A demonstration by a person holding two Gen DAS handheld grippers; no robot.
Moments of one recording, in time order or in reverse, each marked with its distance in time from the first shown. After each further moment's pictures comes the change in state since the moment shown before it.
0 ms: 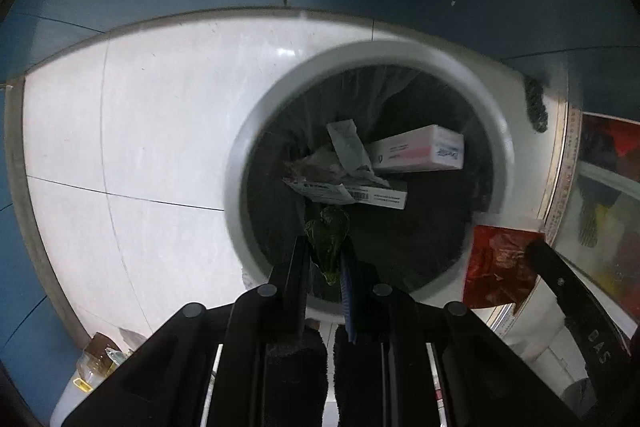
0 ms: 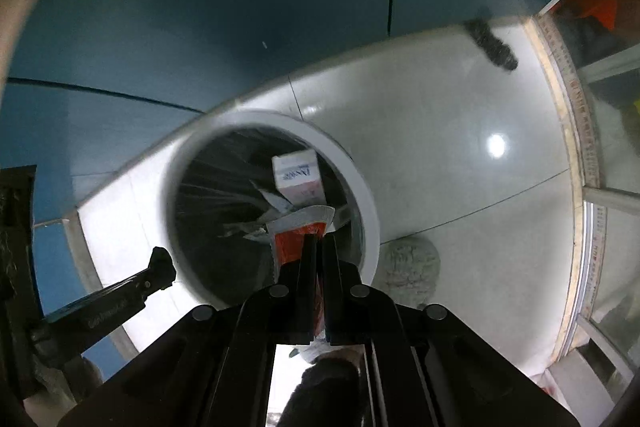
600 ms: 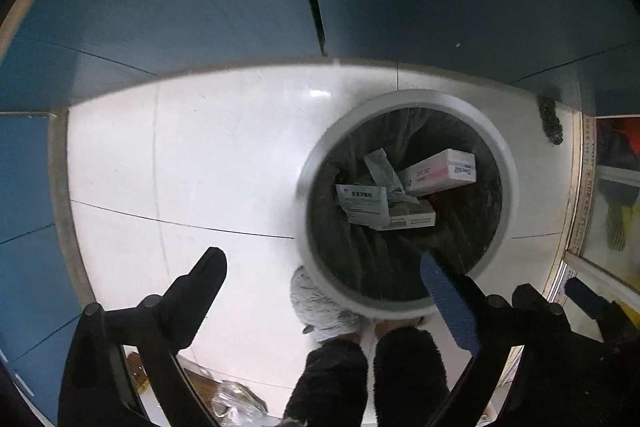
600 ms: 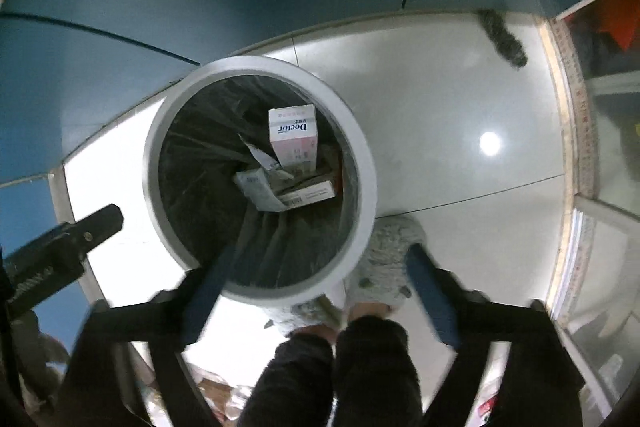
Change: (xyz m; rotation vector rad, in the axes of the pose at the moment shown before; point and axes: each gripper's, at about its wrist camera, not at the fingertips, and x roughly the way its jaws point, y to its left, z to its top) left arm -0.073 0.012 -0.032 0.044 -0.211 0.130; right arm -0.003 0.013 -0.020 -0.119 0.083 -0.060
